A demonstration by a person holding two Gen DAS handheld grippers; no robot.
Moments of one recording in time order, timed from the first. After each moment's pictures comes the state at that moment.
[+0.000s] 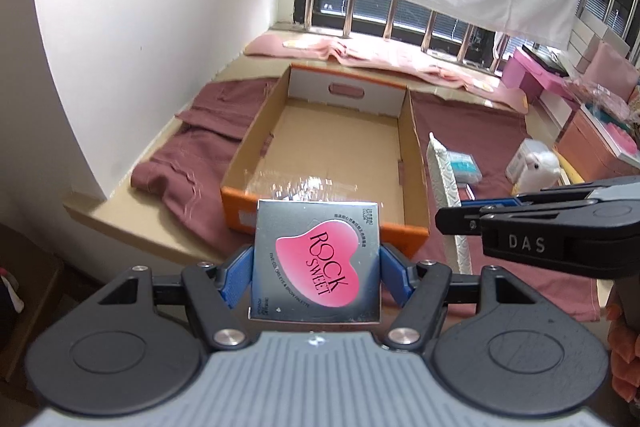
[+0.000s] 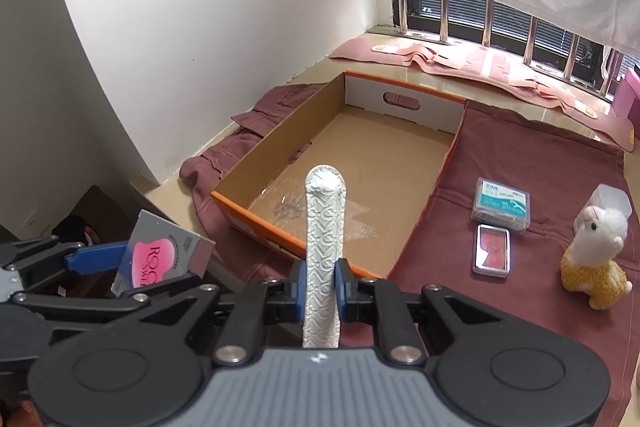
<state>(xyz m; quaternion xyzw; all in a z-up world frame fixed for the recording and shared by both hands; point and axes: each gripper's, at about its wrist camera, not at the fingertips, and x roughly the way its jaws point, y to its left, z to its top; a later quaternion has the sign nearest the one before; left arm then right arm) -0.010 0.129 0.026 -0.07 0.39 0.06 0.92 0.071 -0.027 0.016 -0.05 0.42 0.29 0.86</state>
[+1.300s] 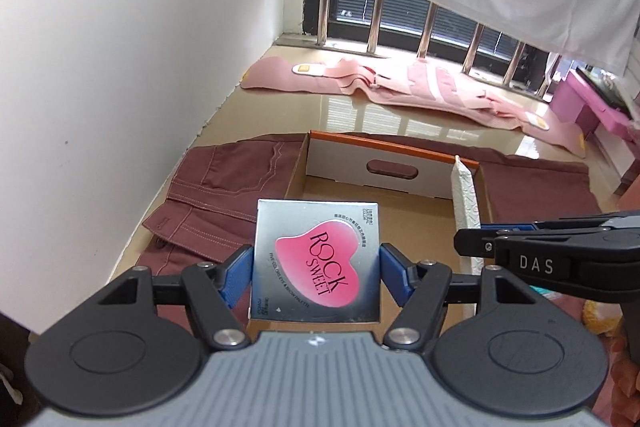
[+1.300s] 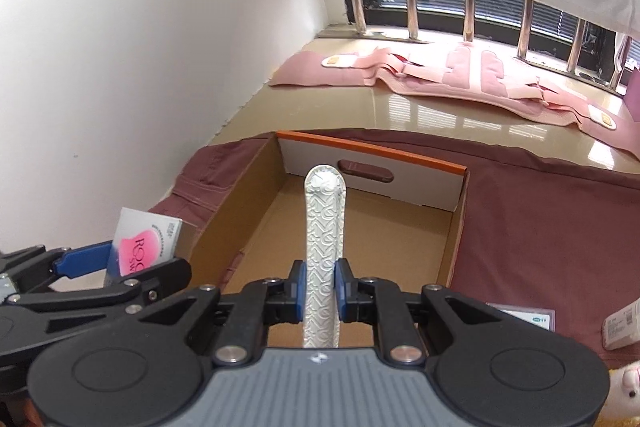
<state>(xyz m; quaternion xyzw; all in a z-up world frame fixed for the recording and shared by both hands) 0.225 0.195 0.006 -0.05 0.41 0.07 0.91 0.295 0.033 -0.015 -0.01 0.46 0.23 0.86</state>
